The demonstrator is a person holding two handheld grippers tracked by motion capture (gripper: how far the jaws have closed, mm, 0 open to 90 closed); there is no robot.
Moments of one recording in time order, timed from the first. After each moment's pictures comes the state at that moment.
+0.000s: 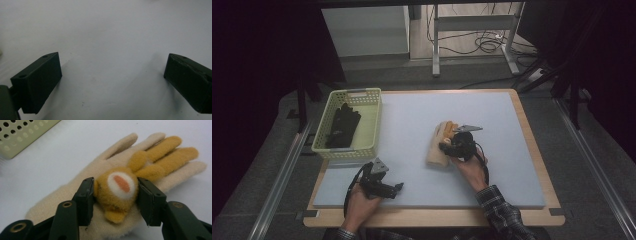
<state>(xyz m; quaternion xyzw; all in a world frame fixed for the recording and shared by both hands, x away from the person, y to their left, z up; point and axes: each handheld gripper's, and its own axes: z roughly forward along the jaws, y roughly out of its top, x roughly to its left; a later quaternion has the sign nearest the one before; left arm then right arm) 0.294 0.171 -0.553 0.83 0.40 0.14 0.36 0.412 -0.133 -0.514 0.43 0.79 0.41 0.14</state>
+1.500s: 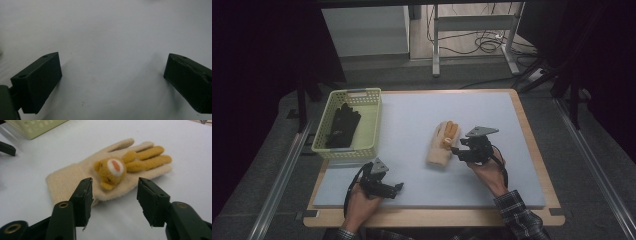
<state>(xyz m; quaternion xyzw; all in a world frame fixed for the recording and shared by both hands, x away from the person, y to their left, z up) 0.294 0.171 -0.553 0.83 0.40 0.14 0.35 0.387 -0.177 -0.484 0.34 0.83 0.41 0.16</state>
